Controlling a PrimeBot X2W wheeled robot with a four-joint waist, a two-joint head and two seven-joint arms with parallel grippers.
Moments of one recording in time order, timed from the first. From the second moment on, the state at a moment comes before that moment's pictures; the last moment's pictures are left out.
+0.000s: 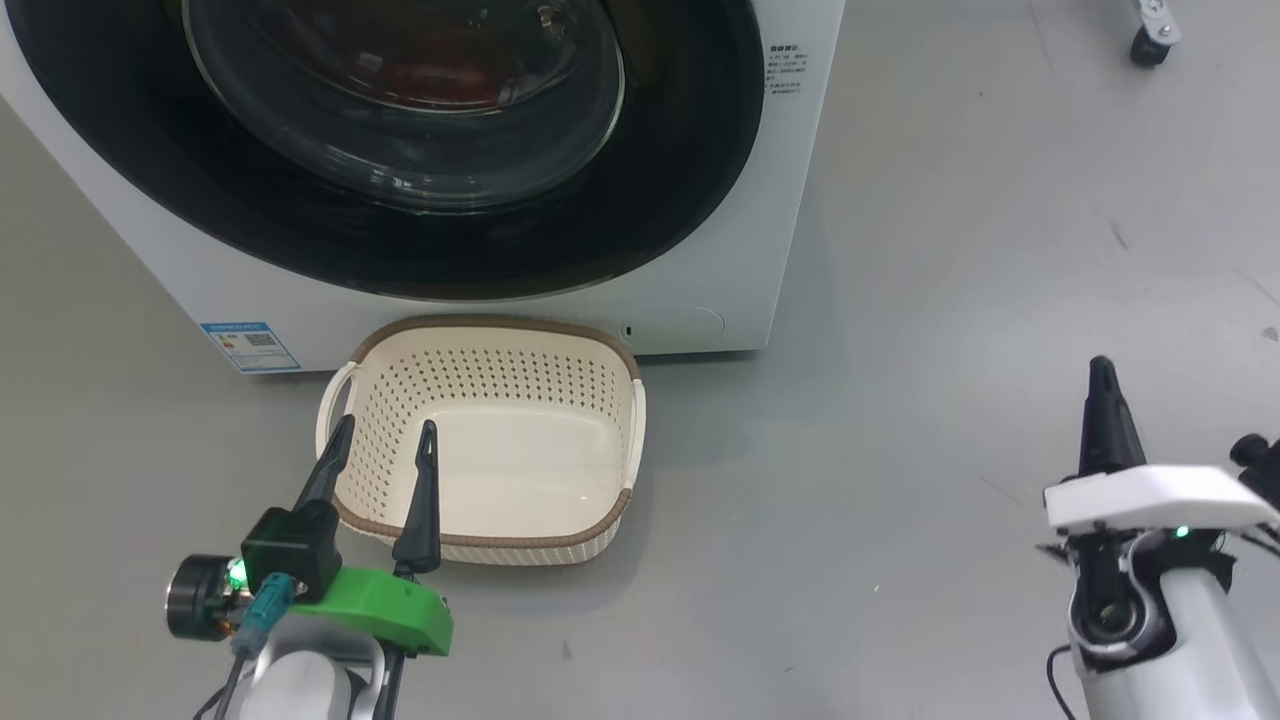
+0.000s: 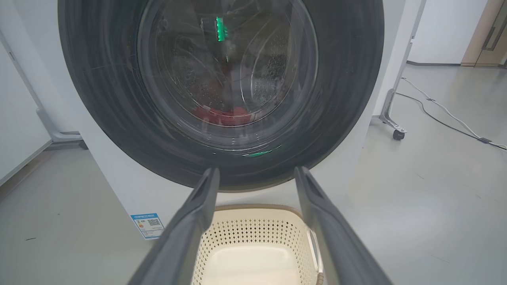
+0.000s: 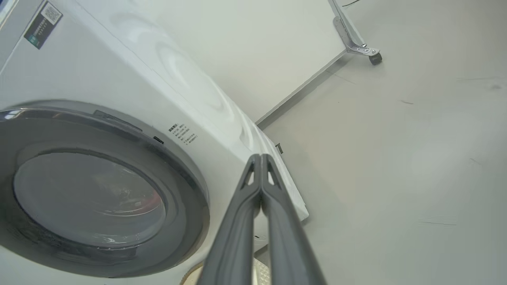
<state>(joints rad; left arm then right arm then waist) -0.15 0.05 -0.26 0.28 -0.31 0.06 -0.25 -0.13 -0.04 0.01 0.26 0.82 0.10 -0.18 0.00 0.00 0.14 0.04</state>
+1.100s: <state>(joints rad) -0.35 0.04 -0.32 0.17 -0.32 0.05 -0.25 -0.84 -0.10 -0.11 0.32 1.44 0.02 0.36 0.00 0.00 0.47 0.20</state>
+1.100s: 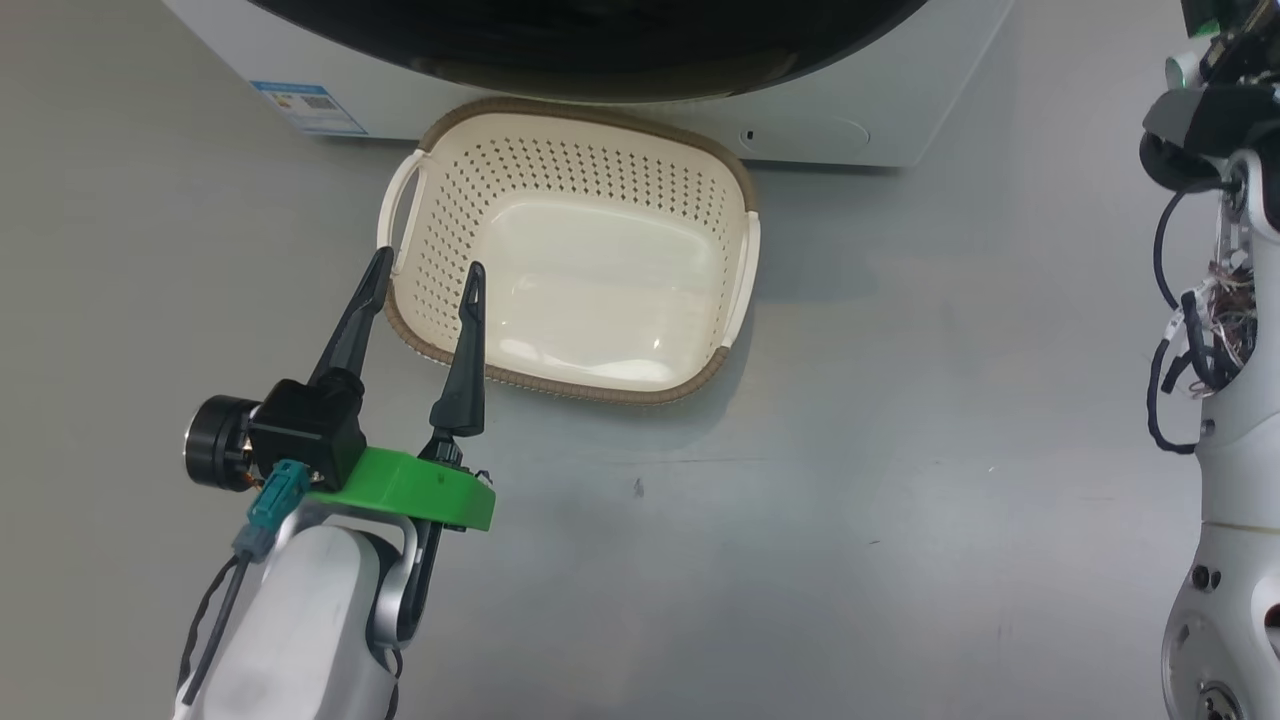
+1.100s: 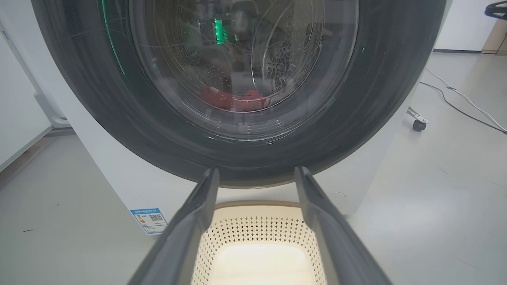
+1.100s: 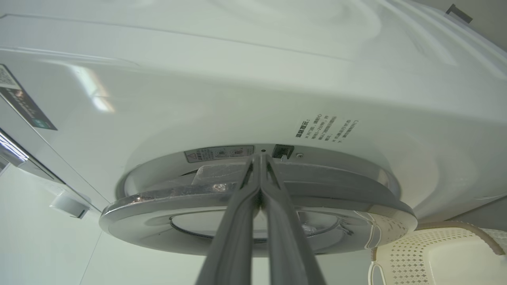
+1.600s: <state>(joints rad) -0.38 0.03 -0.37 0.17 -0.35 0.06 -0.25 -1.04 -0.15 -0.06 0.42 1.43 -0.02 0.45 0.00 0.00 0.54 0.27</state>
